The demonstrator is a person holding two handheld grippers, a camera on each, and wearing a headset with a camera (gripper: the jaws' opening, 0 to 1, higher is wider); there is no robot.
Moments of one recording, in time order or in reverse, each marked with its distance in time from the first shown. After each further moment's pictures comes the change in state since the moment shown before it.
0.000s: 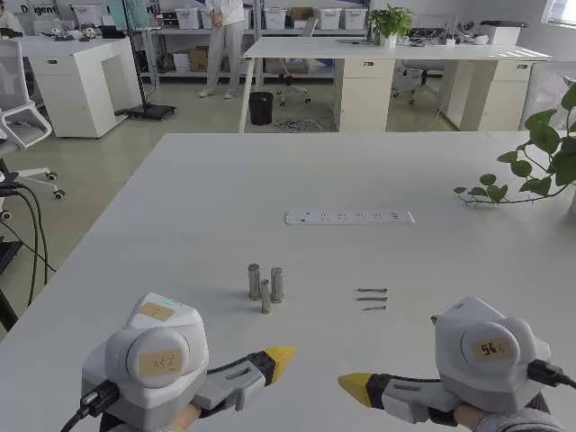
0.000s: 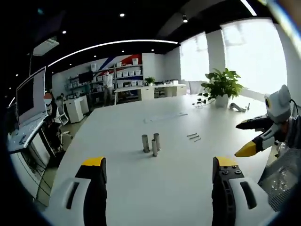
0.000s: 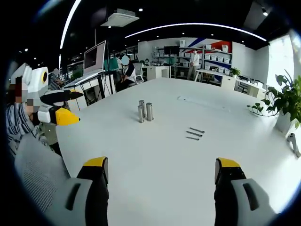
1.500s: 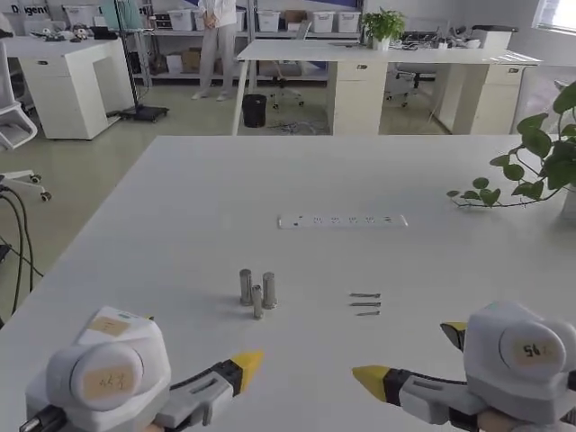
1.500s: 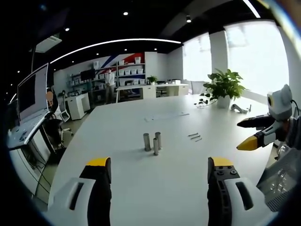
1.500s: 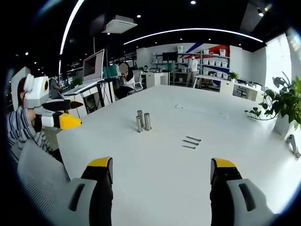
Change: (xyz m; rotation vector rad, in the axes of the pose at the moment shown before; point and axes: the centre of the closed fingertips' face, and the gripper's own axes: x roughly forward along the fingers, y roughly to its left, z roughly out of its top) left arm 0.000 0.004 -0.003 0.032 0.009 0.005; right arm -0.002 -0.005 0.012 0.005 -0.034 -0.005
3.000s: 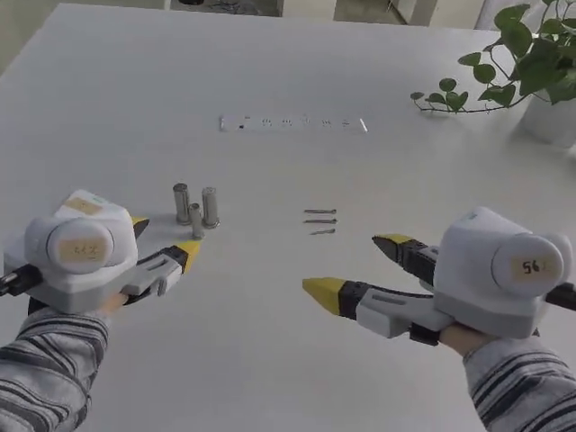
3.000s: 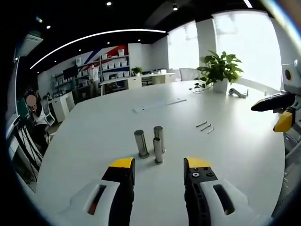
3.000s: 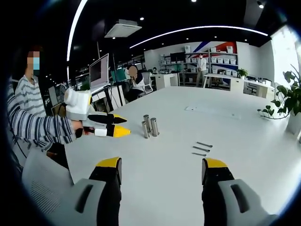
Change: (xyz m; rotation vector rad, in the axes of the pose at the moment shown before) left arm 0.136 0.008 -0.027 0.091 0.090 -0.135; right arm 0.028 0.000 0.011 0.039 -0.009 0.118
